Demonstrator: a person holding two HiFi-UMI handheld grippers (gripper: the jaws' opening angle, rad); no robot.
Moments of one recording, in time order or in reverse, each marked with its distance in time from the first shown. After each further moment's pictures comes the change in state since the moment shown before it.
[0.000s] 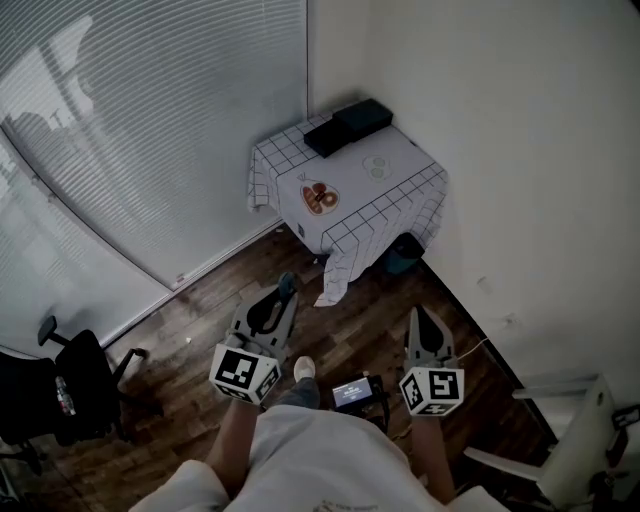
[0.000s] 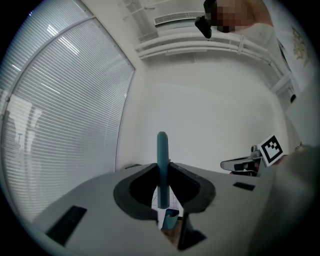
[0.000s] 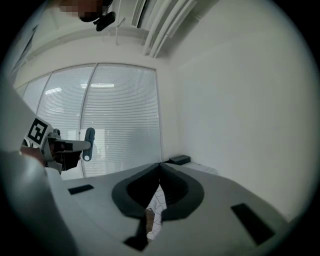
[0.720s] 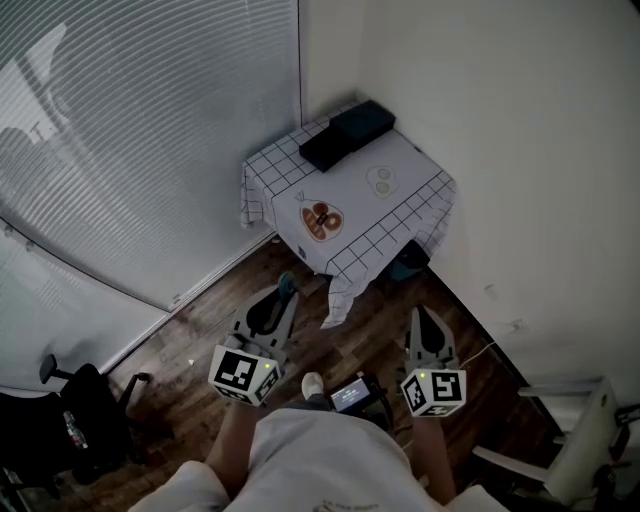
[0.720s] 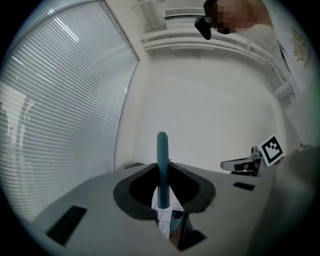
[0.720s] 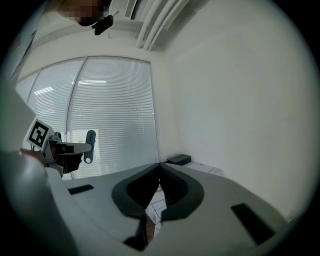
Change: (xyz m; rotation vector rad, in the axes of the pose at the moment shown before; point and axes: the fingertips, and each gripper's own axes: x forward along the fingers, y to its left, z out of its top) left arm 0.093 0.097 -0.007 -0.029 0.030 -0.061; right arm 0.119 0.001 0.002 0.040 0.019 -0.049
